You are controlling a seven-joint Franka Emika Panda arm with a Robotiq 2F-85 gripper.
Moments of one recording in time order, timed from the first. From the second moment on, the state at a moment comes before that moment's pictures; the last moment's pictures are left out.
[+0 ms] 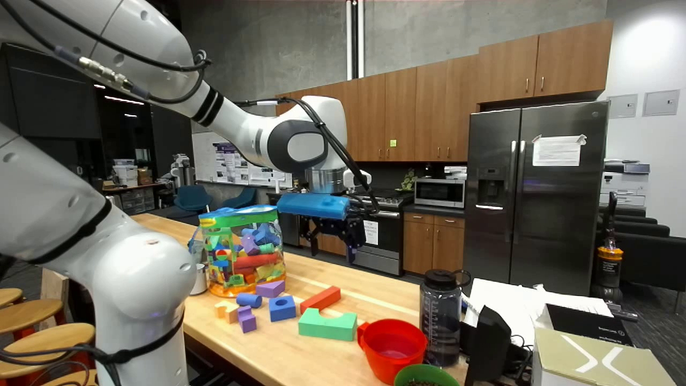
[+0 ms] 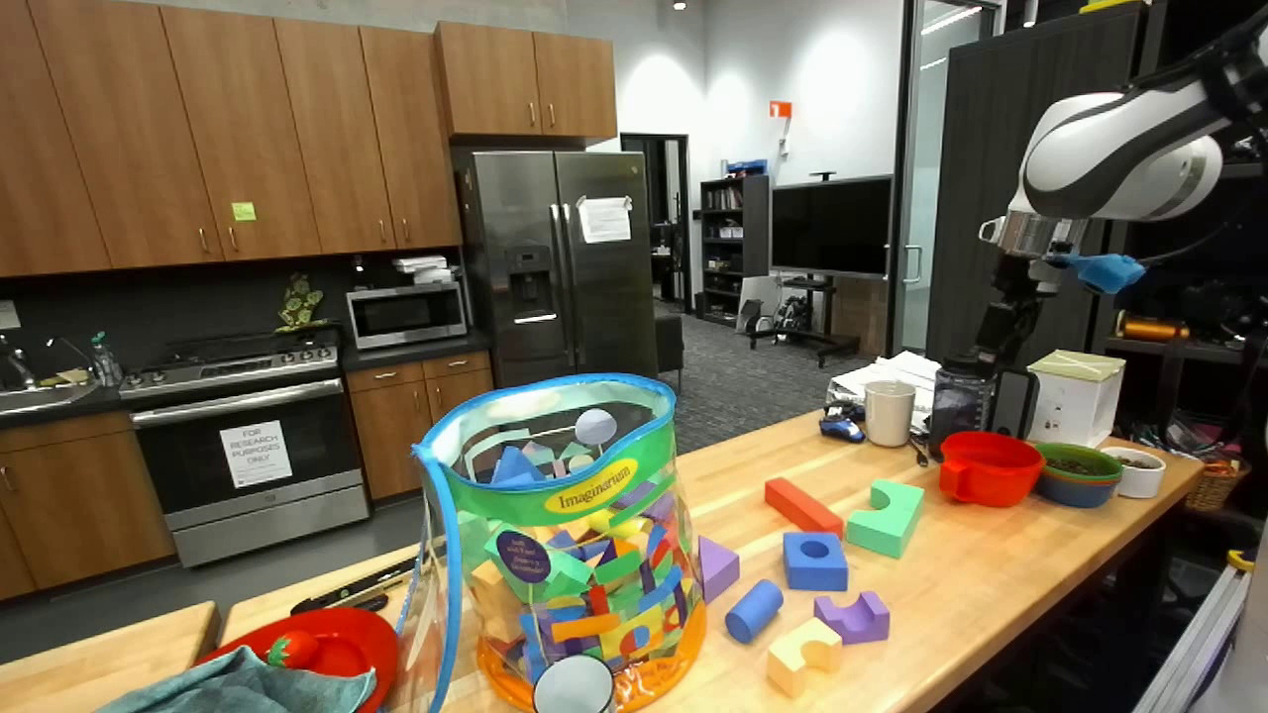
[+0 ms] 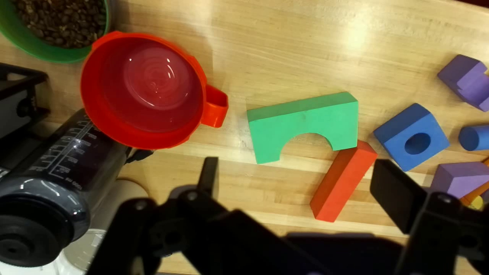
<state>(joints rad) -0.13 -0.72 -0.38 -2.77 -0.14 2.22 -0.46</state>
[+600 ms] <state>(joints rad) -0.13 -0.72 -0.38 -2.77 -0.14 2.22 -0.46</state>
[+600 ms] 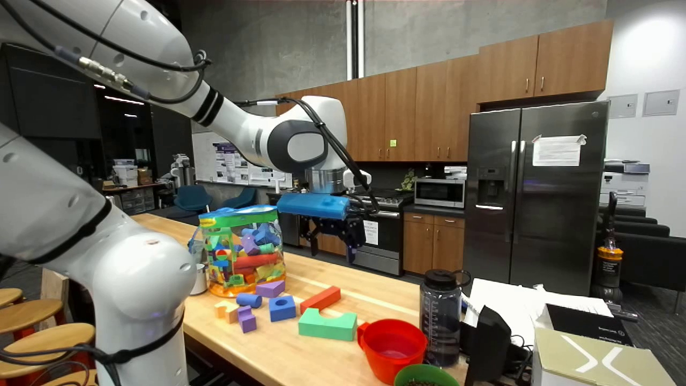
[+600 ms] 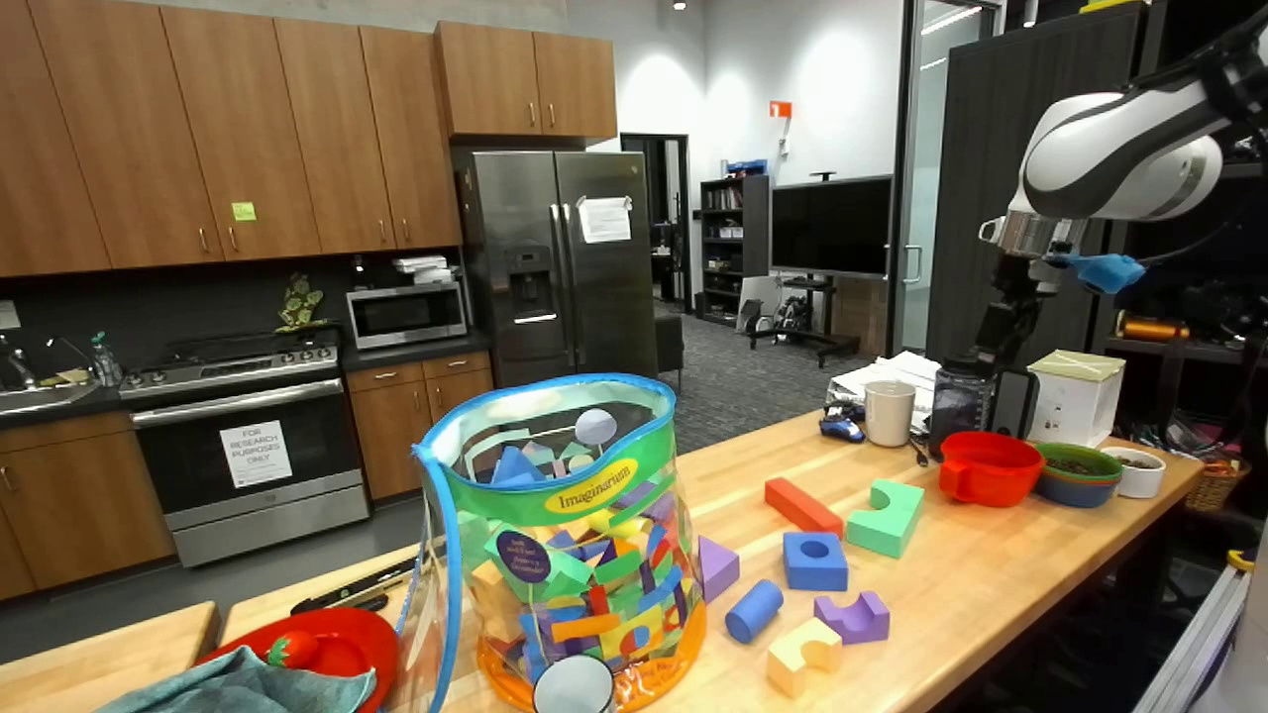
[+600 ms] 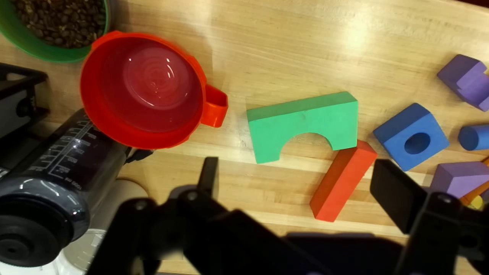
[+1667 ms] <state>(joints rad) 0.16 -0.69 -0.36 -2.46 0.12 2.21 -0.68</state>
